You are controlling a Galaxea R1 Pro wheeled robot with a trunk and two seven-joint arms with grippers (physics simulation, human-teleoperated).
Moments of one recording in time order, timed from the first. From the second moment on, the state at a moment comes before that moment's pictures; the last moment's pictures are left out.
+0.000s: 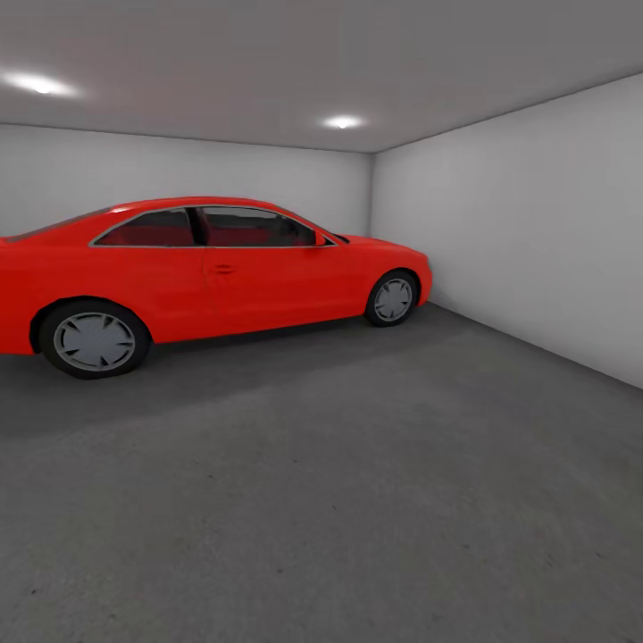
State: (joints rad) left arm 0.02 -0.11 0.00 -0.54 0.00 0.21 0.02; right arm -0.12 -0.05 0.00 -0.41 0.02 -0.03 0.01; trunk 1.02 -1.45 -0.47
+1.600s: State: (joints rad) left arm 0.01 -0.06 0.11 -0.62 0.00 0.13 0.01; right arm -0.12 -0.11 0.00 -0.45 0.06 -0.13 0.00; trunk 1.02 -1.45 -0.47
